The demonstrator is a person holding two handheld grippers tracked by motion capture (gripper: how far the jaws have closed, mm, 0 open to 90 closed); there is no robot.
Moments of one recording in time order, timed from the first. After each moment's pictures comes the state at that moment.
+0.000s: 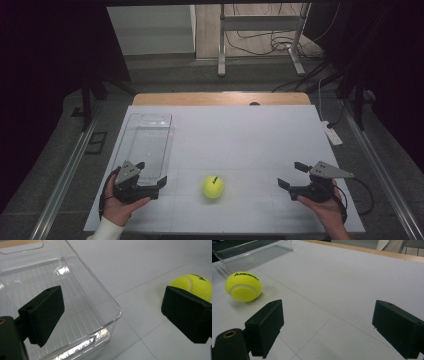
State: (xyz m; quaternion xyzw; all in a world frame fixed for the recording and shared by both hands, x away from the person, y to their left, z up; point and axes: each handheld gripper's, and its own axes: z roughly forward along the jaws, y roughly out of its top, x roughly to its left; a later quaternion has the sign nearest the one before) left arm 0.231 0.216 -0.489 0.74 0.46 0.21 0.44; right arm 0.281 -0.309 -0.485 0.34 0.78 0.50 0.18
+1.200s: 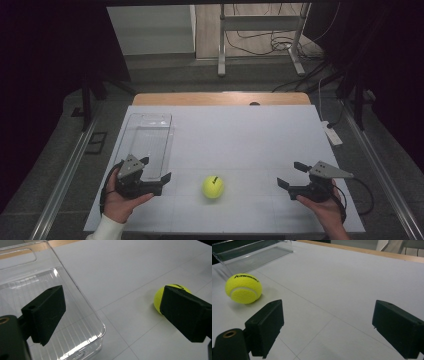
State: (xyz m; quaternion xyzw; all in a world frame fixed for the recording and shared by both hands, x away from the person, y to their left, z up) left arm 0.234 0.203 -0.460 0.76 0.45 0.20 0.43; right arm 0.281 -0.307 -0.486 0.34 0.77 0.50 0.18
